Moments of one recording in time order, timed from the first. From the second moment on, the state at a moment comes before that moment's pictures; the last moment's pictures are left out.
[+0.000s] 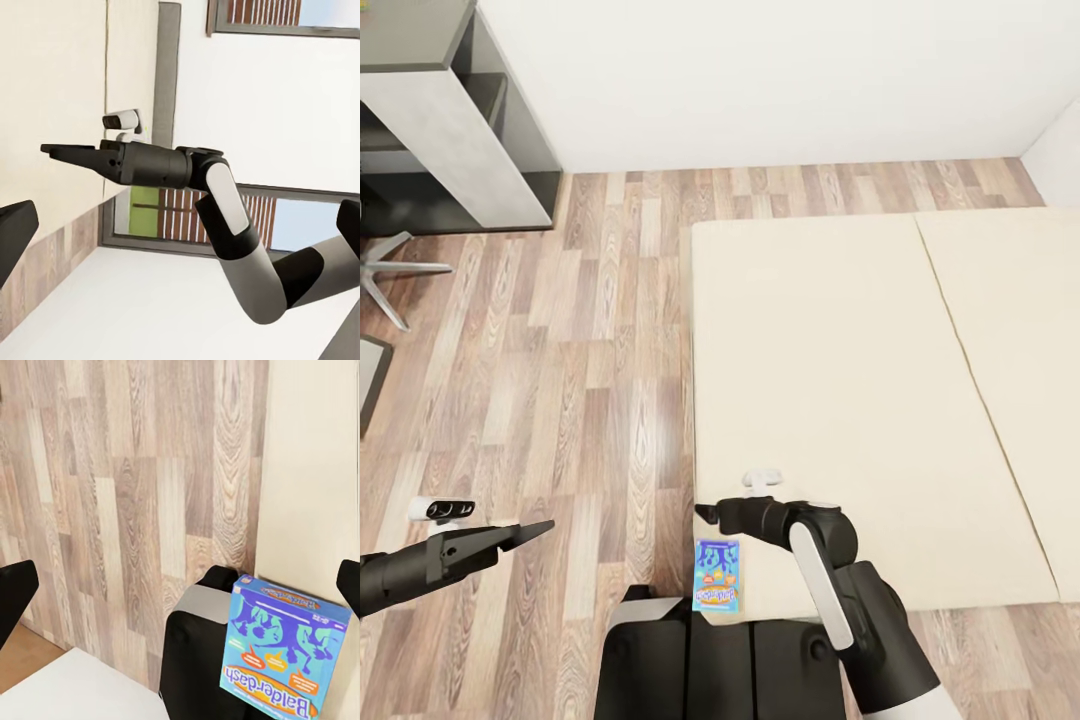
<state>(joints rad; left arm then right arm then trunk) -0.26 0.42 0.30 -1.40 0.50 1.01 -1.57 -0.46 0.16 0.24 -1.45 -0.29 0.92 0.12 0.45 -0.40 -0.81</state>
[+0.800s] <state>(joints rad) -0.26 0.42 0.30 -1.40 0.49 1.01 -1.57 -0.46 0.17 0.21 -1.45 -0.29 0.92 0.12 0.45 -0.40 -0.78</state>
